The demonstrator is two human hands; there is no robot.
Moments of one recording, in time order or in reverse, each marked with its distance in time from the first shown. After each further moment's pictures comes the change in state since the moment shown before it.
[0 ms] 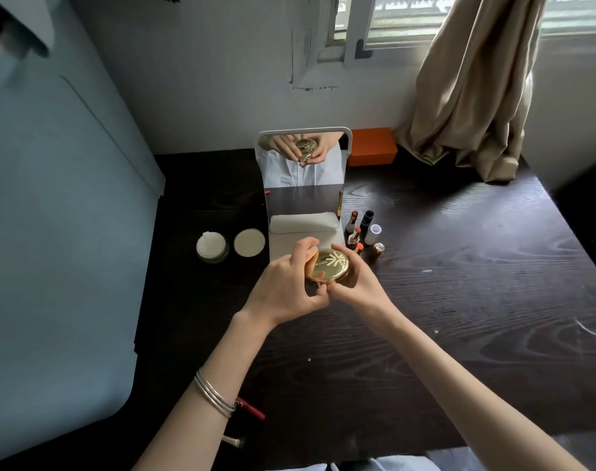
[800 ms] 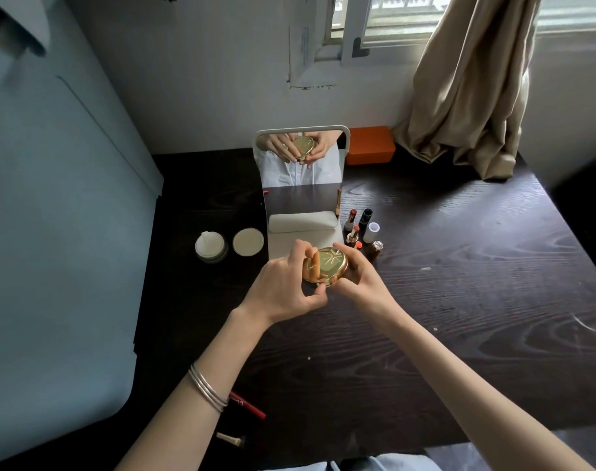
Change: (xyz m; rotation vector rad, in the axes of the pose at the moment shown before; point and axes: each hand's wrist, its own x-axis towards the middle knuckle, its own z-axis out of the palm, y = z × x) left_hand -0.001 -0.005 -0.003 -0.027 -0.031 0.016; right_hand -0.004 -0.003 -0.005 -0.011 -0.017 0.026
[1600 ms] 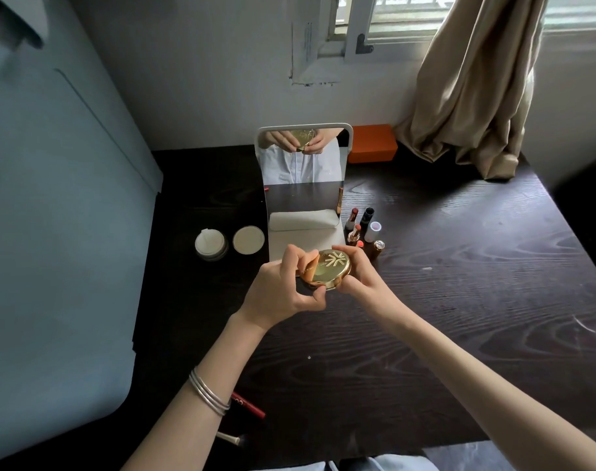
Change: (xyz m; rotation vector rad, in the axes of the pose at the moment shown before) left_hand -0.007 -0.004 0.006 -0.072 0.256 0.168; right_hand -0.007 -0.017 0.001 -0.088 -0.110 -0.008
